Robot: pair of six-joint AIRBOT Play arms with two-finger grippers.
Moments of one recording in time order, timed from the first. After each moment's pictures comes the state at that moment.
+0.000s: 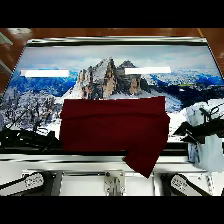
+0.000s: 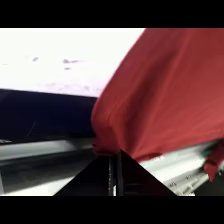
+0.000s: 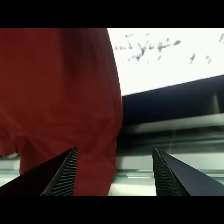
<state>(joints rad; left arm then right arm) 0.48 -1.30 0.49 0.91 -1.27 -1.19 -0.58 -1.22 0.77 -1.20 1.42 1.32</state>
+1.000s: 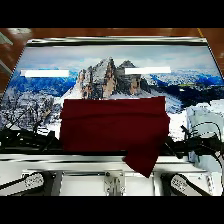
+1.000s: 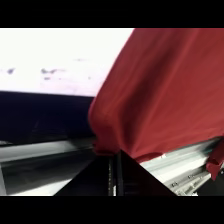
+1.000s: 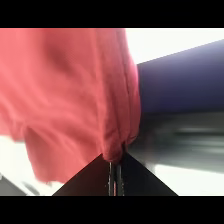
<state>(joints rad) 0.47 -1.30 0.49 0.91 -1.25 -1.18 -0.57 -1.22 0.41 -0.99 1.27 1.18</state>
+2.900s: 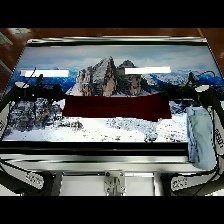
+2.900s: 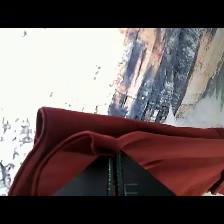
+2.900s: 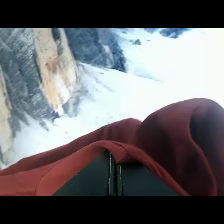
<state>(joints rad) 0.21 -1.78 1.33 0.67 -1.00 -1.30 -0.26 -1.65 1.20 -0.74 0.80 1.30</state>
